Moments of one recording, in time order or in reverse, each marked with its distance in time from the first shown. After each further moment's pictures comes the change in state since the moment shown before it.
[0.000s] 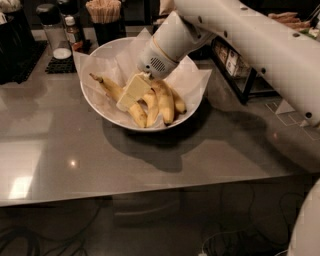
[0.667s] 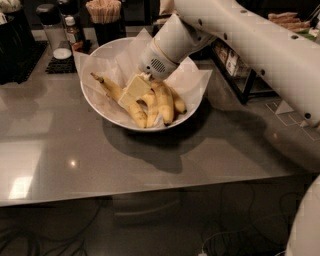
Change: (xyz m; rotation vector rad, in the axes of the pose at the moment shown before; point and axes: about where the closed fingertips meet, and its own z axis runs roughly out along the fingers) arm 0.005 -0.006 0.004 0.008 0.002 0.030
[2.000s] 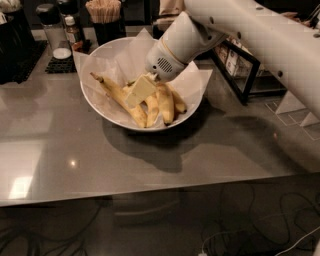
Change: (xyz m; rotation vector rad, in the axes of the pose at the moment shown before) arm 0.011 0.012 -0.020 0.025 0.004 0.072
